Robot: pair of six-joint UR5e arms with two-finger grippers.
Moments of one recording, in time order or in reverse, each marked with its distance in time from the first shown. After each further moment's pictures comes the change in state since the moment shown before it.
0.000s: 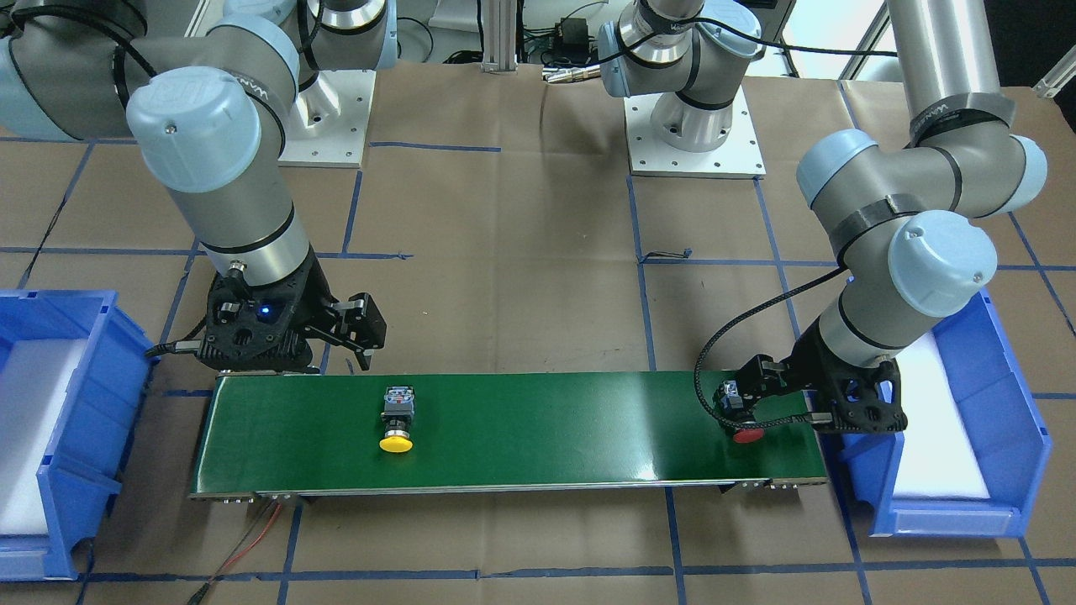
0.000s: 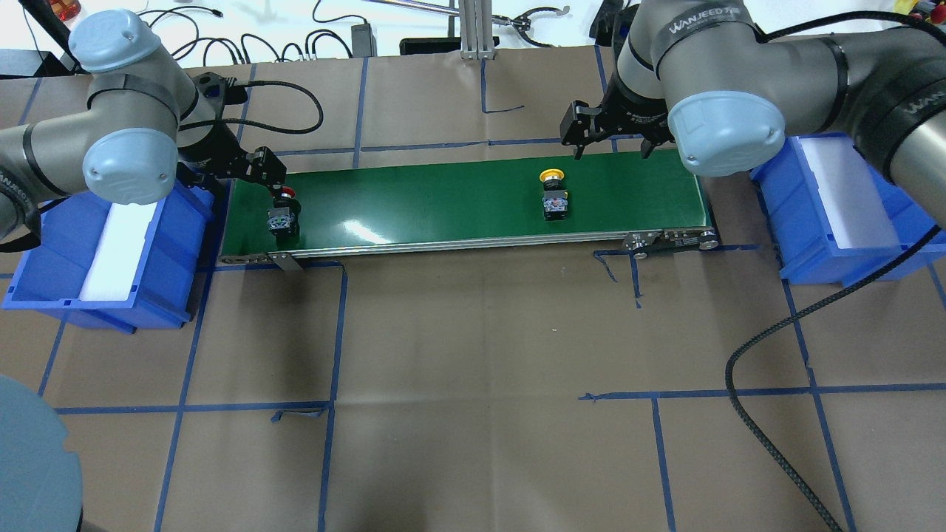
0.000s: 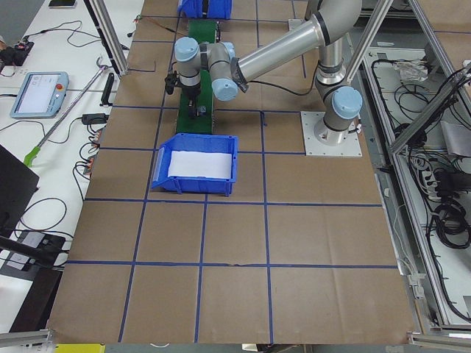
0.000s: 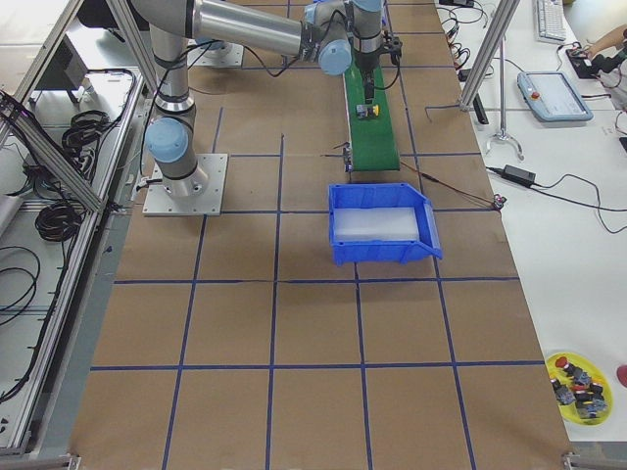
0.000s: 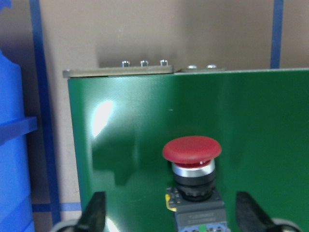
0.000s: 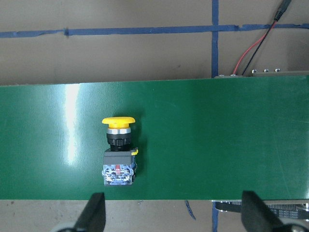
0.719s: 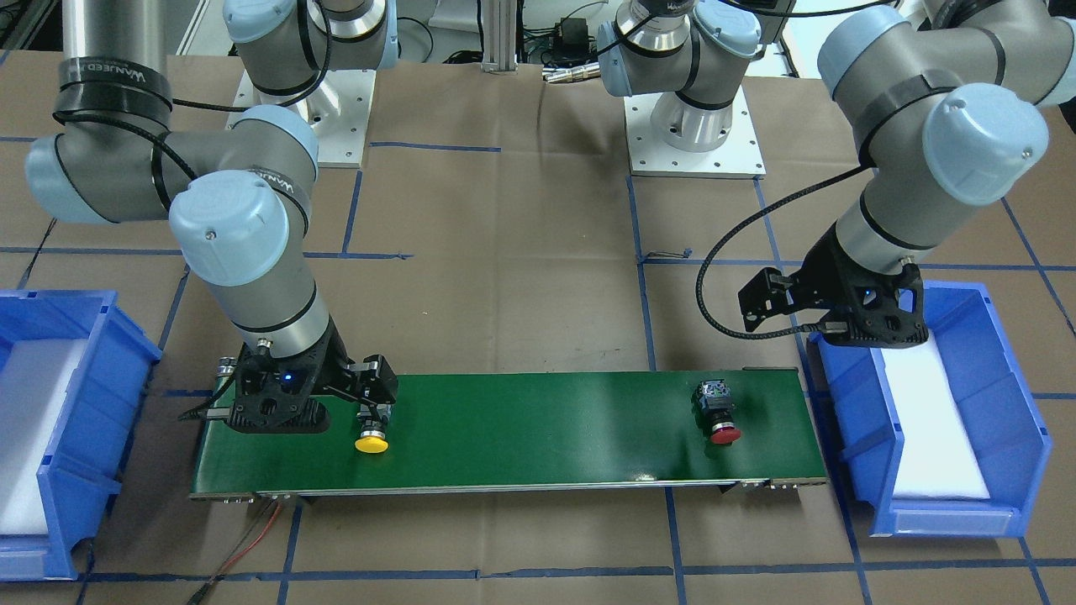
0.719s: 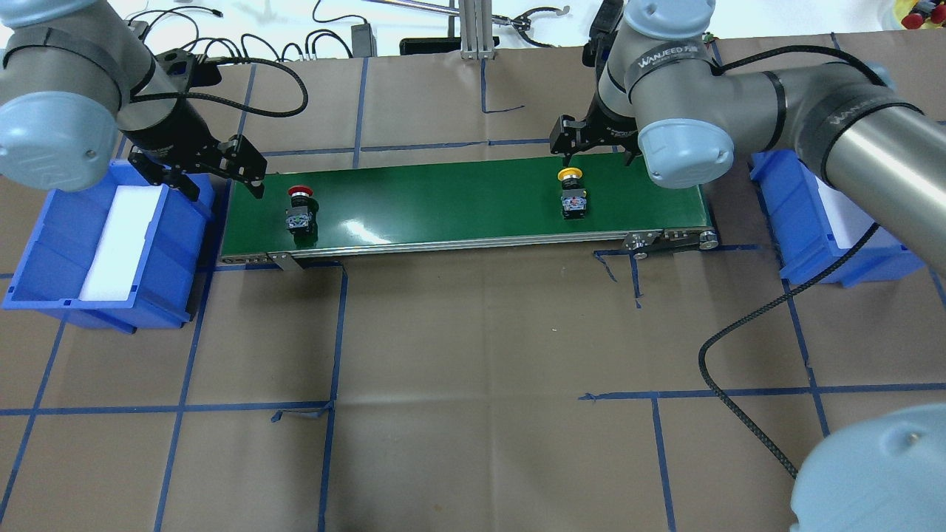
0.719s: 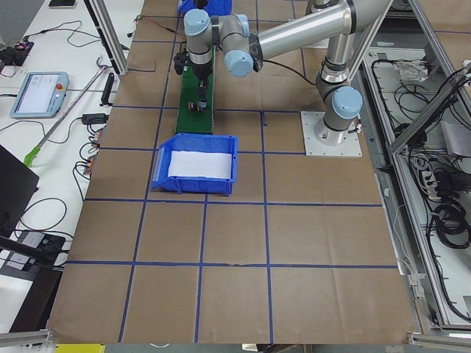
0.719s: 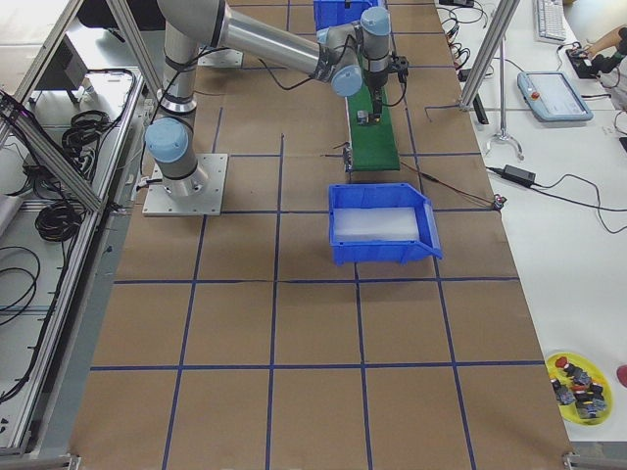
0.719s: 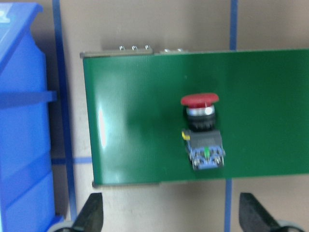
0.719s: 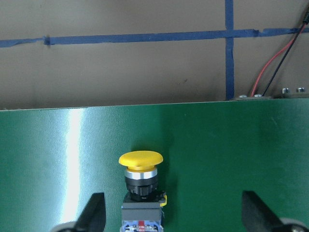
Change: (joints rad) left arm -0.013 0.196 0.024 -0.291 -0.007 -0.009; right arm 0.004 0.134 0.009 -0.131 0.001 0.012
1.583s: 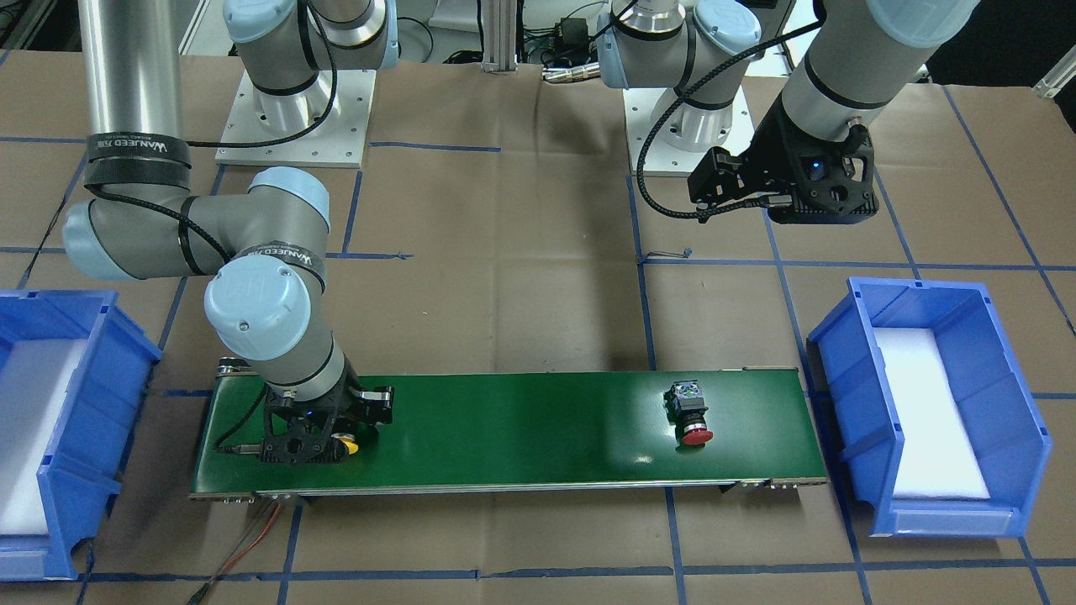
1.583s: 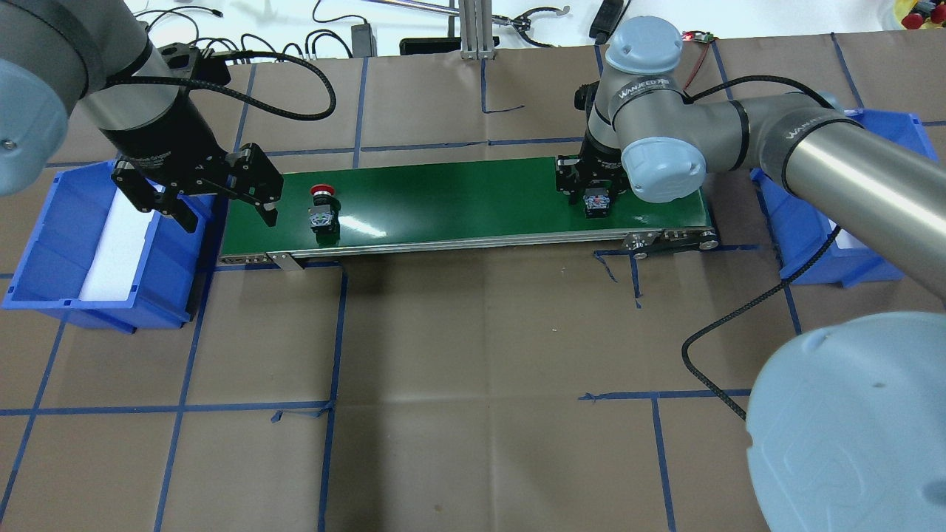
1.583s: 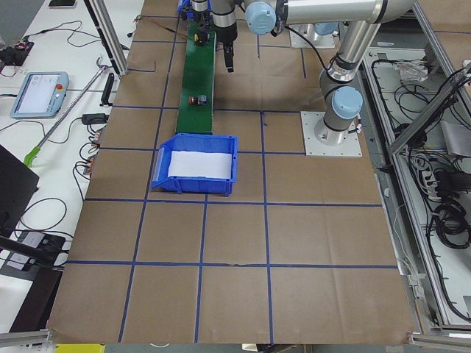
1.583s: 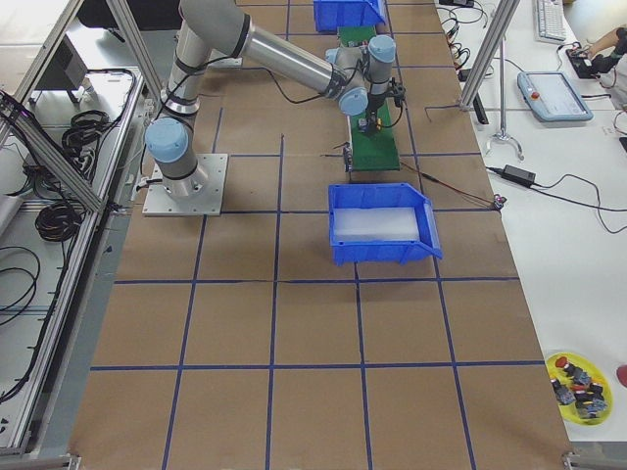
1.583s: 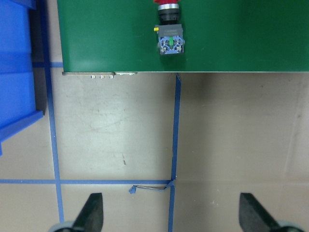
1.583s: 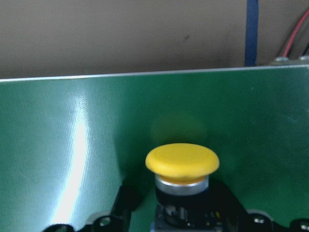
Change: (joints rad) left arm -0.122 0.146 0.050 -0.280 0.026 -0.172; right arm -0.005 0.089 0.001 0.043 -0.006 0.000
